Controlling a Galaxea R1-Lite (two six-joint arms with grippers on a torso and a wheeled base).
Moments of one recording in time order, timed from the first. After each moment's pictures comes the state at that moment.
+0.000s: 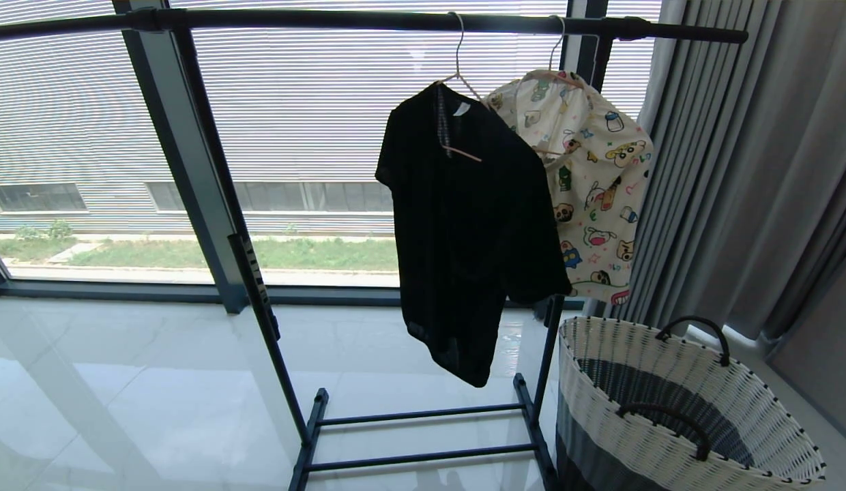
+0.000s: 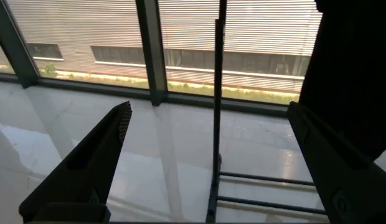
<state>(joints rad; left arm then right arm) 0.00 0.00 0.00 -0.03 0.22 0.12 0.00 0.00 0.00 -0.07 -0.02 -0.08</state>
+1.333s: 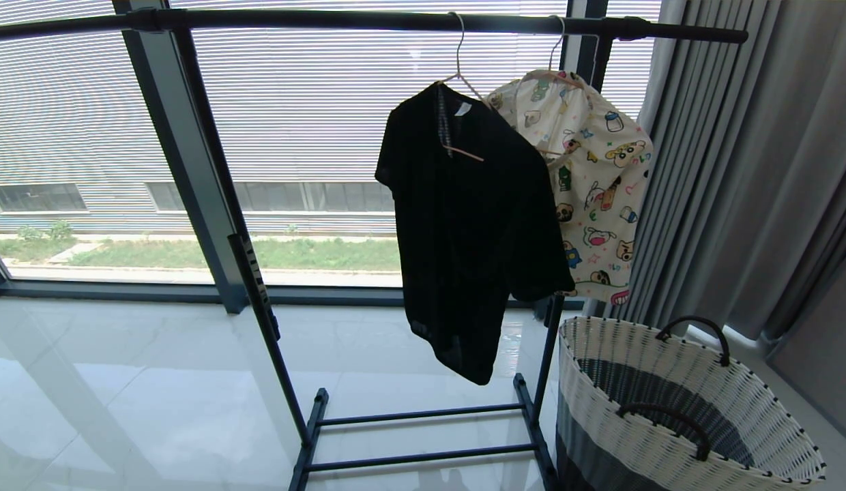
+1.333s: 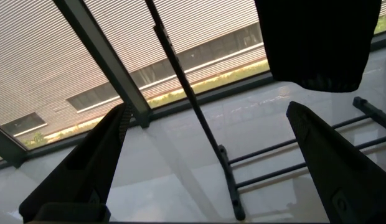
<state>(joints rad) 0.00 0.00 0.00 -0.02 -0.07 0.43 0.00 0.00 0.00 -0.02 -0.02 0.04</state>
